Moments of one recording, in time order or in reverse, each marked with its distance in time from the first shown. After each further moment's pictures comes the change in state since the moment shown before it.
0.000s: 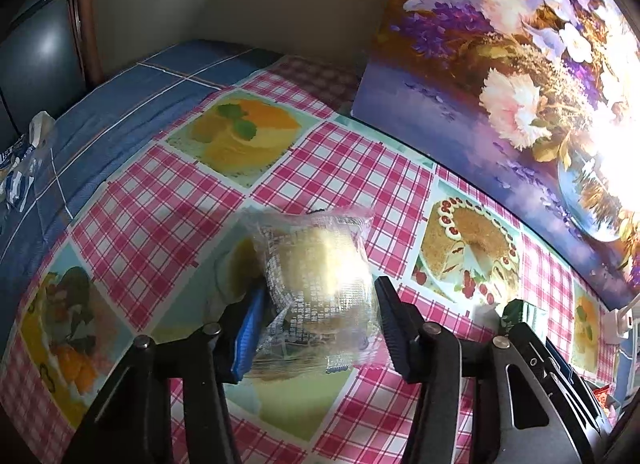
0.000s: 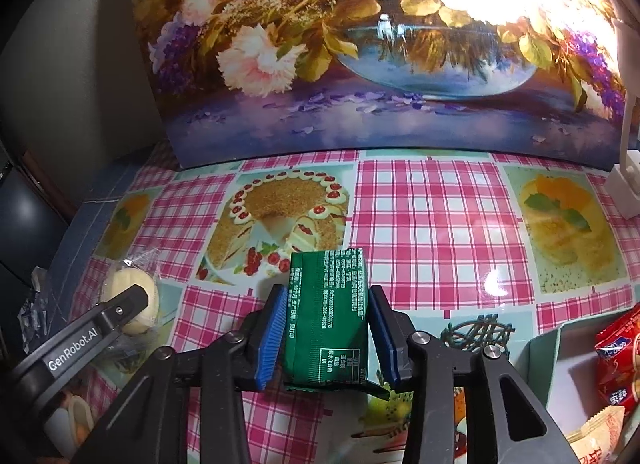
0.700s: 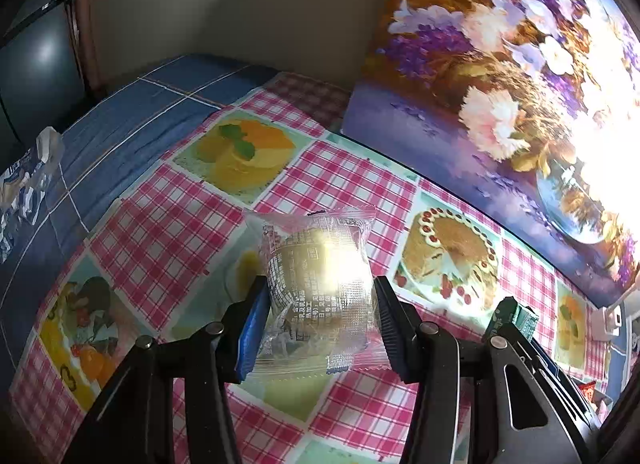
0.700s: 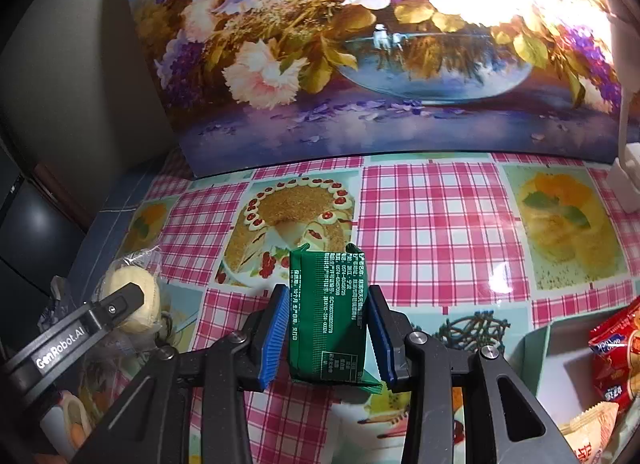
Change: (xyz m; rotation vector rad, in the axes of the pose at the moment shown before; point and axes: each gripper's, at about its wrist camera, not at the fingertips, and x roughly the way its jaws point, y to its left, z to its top) left arm -0.027 -0.011 0.005 0.025 -0.004 -0.006; right arm -0.019 -0.005 0.005 0.044 0.022 0.059
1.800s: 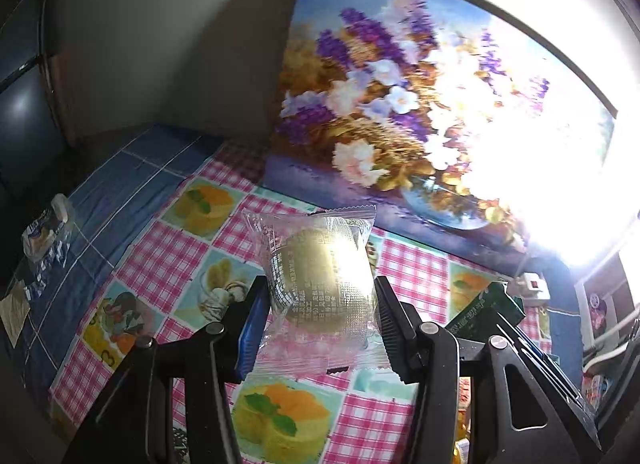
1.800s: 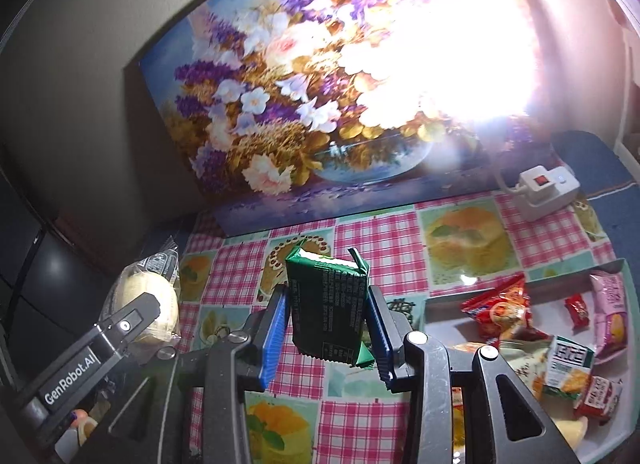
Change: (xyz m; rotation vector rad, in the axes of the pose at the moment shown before) left arm -0.158 -0.063 -0.014 0.143 -0.110 -0.107; right arm -0.164 -0.025 0.016 0.118 -0.124 0.013
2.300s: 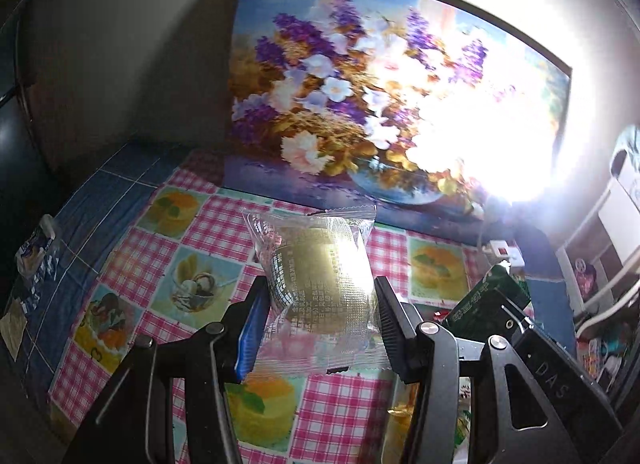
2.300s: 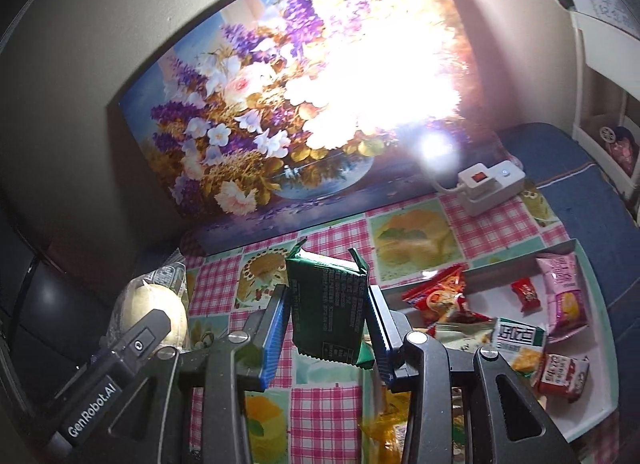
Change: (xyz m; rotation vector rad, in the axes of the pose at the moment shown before) left arm -0.025 -0.050 -0.025 0.112 -0.003 -0.046; right arm -0.050 -0.043 -0.007 0.084 -0.056 -0.060
